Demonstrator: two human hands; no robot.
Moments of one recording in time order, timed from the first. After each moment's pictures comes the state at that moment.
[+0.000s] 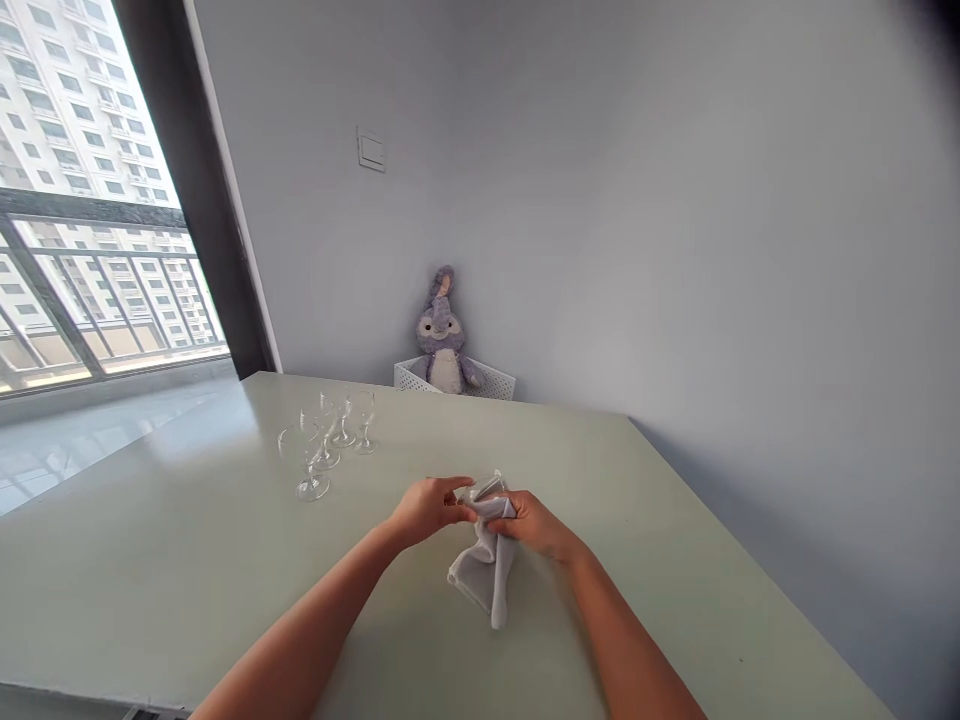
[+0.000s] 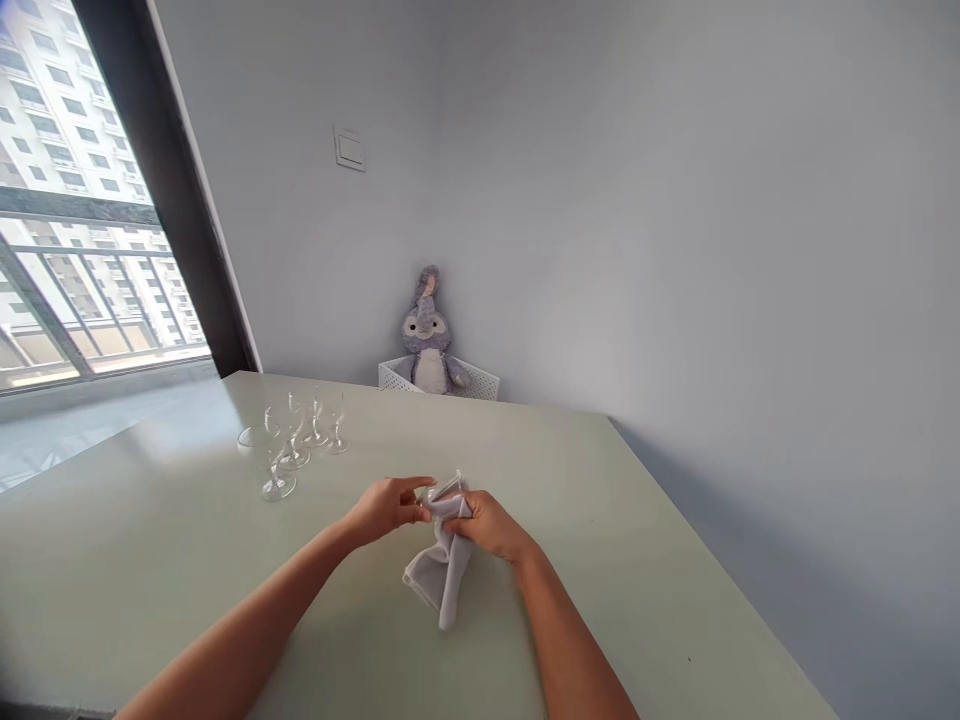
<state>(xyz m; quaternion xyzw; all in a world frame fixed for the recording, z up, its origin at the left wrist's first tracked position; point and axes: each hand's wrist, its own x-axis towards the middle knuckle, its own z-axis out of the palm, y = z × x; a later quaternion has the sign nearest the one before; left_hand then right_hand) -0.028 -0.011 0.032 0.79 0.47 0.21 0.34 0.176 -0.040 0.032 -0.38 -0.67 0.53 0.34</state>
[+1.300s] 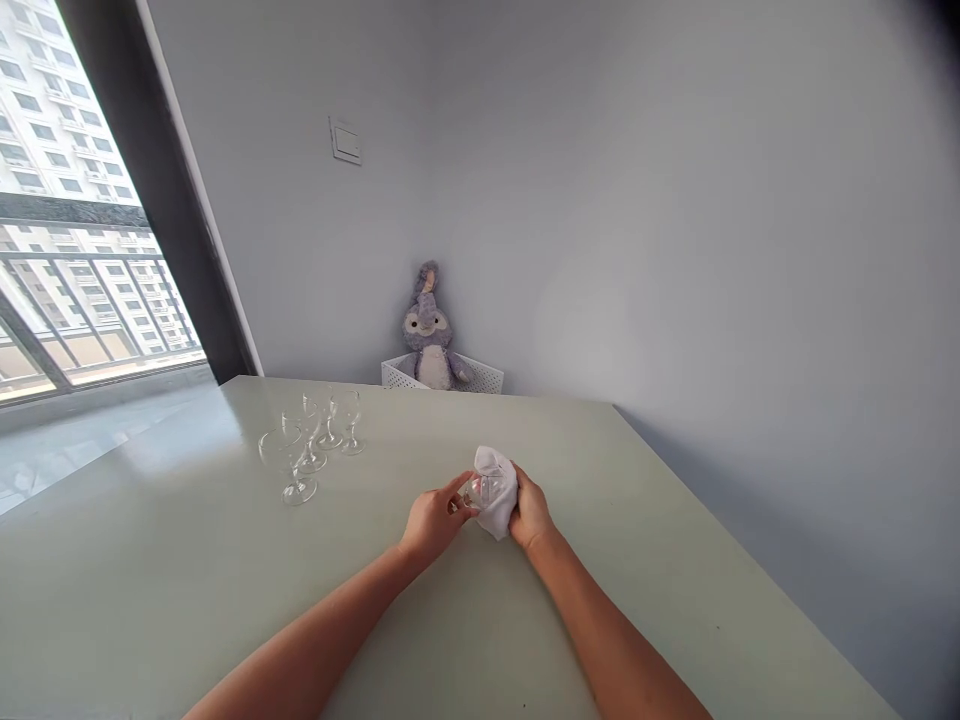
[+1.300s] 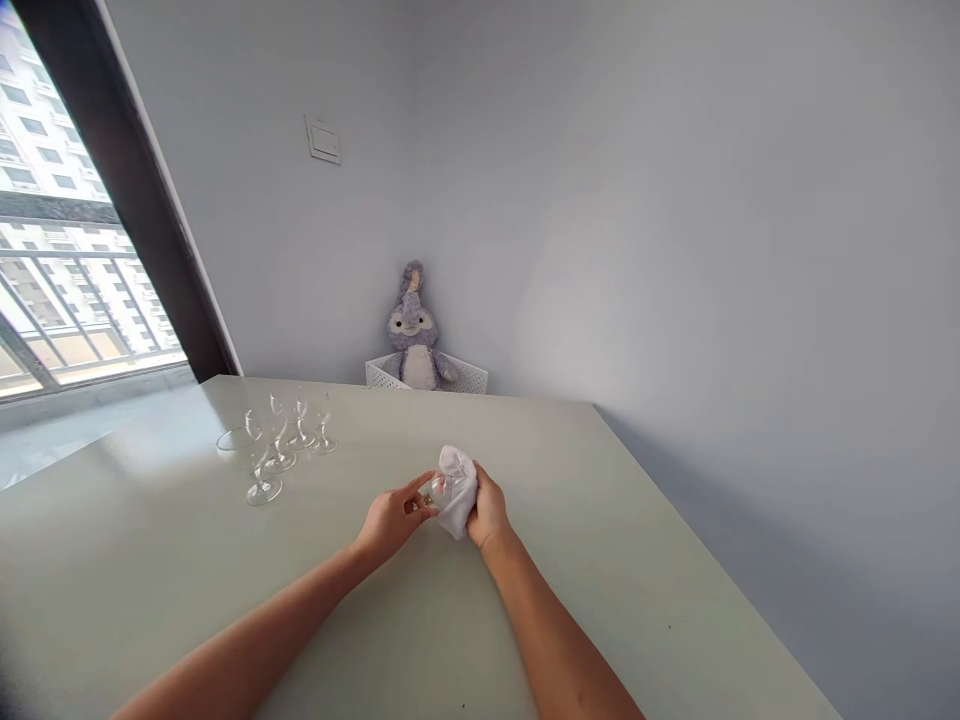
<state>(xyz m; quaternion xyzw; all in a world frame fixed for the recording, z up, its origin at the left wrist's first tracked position) 0.006 -0.024 -0.003 0.76 0.50 0.31 0.28 0.160 -0.013 0.001 -0.37 -0.21 0.65 0.63</state>
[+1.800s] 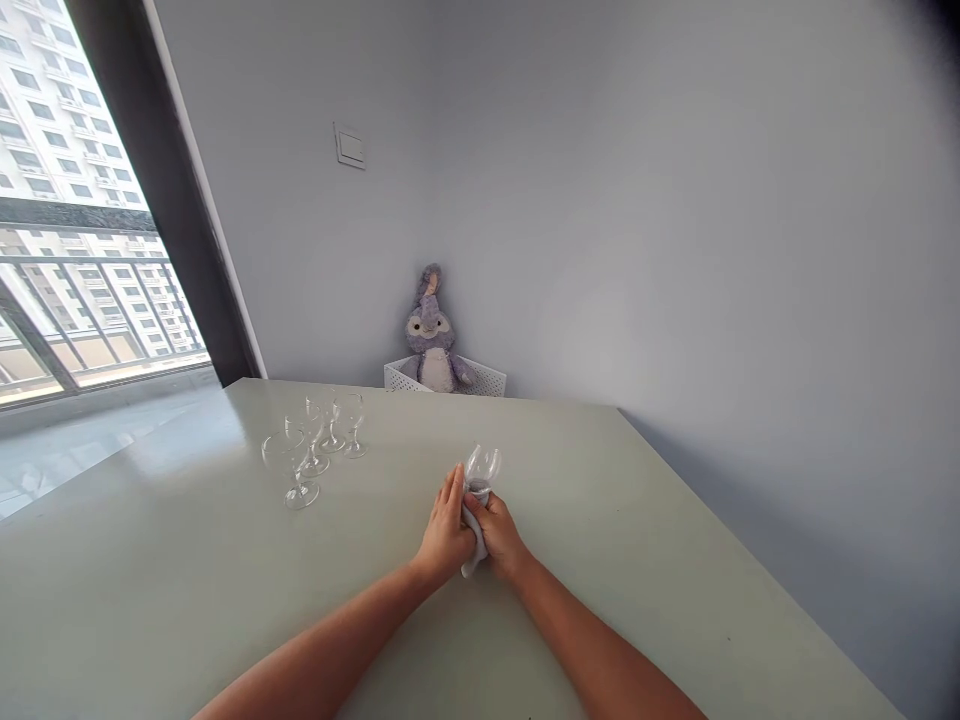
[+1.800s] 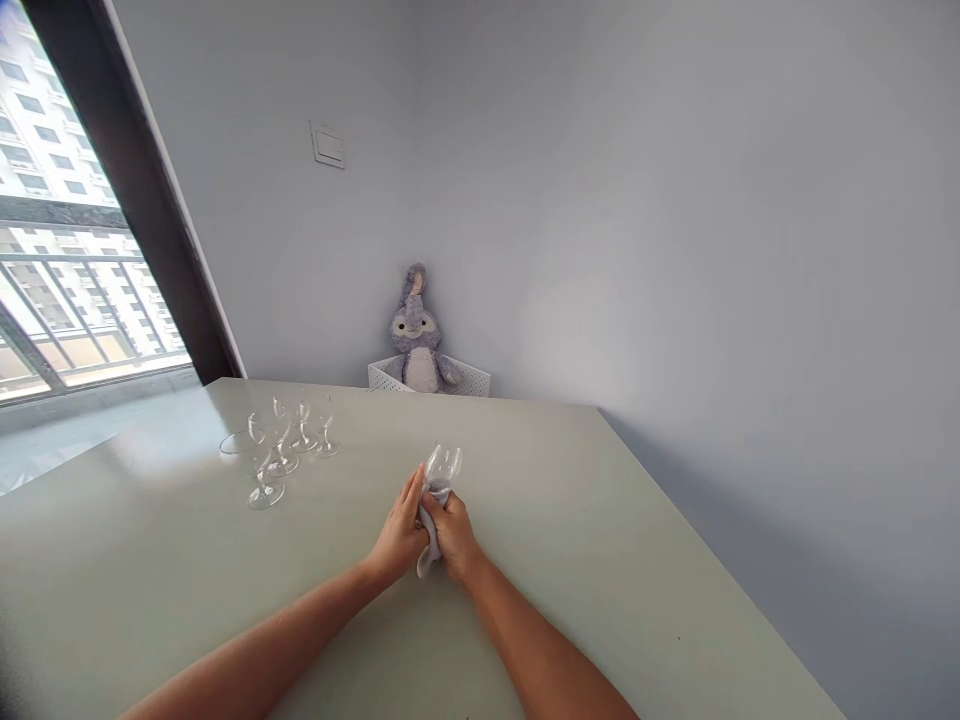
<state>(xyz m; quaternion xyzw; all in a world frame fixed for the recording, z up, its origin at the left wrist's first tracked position) 0.020 -0.032 -0.018 0.66 0.43 0.48 0.38 0.121 -0.037 -0.010 -0.37 -0.43 0.59 0.57</state>
